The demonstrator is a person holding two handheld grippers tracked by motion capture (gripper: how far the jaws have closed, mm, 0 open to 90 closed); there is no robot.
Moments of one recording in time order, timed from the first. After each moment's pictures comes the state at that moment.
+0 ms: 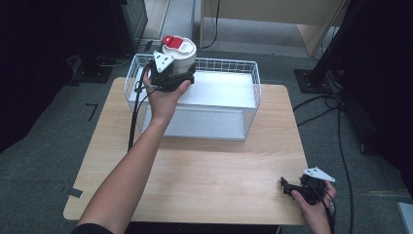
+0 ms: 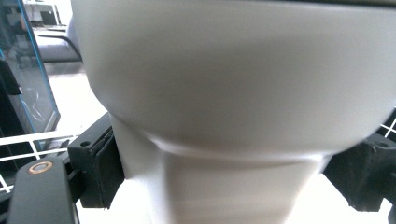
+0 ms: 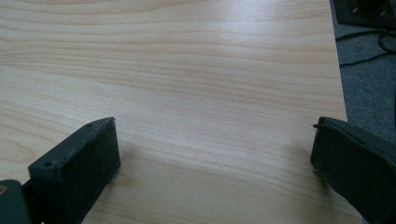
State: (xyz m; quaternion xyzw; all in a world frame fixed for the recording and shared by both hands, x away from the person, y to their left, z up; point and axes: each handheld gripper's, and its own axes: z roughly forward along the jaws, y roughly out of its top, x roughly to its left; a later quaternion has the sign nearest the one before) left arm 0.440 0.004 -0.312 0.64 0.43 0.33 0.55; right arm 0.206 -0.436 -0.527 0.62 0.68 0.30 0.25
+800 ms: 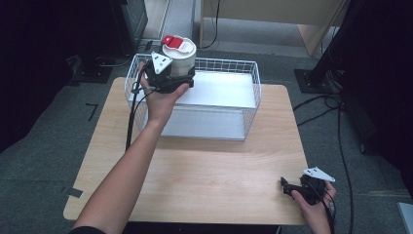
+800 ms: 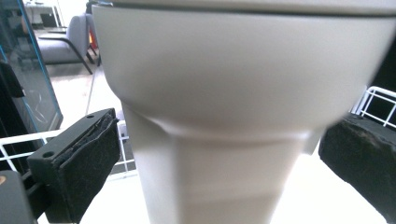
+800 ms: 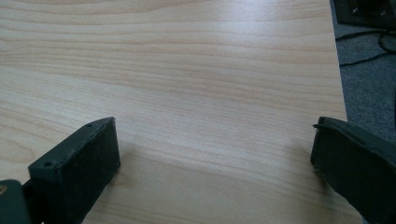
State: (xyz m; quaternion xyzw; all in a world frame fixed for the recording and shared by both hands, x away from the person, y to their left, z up) left arm 0.431 0.009 -0.311 0.65 0.42 0.33 0.54; right arm 0.206 -0.436 -0.527 0.62 0.68 0.30 0.25
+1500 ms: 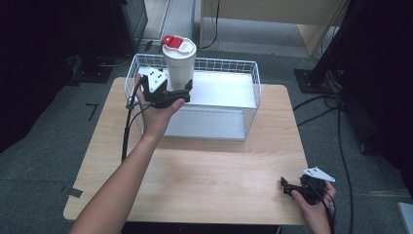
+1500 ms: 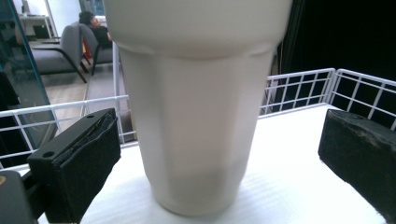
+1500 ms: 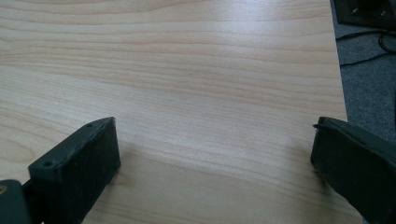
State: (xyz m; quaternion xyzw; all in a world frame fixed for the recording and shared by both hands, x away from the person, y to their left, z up) left arm 0.393 0.020 -0.326 0.65 0.39 0.34 0.55; right arm 0.206 -0.436 -0.527 0.62 0.68 0.30 0.25
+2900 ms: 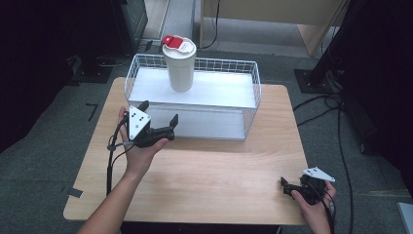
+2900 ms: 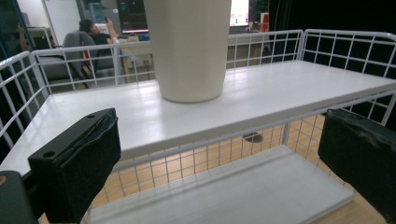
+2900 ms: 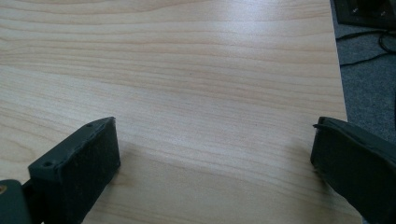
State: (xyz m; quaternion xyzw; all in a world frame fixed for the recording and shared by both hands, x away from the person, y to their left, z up) left arm 0.310 0.062 -0.370 0.65 0.38 0.35 0.56; right arm 0.205 -0.436 -0.527 0.62 0.68 0.30 0.25
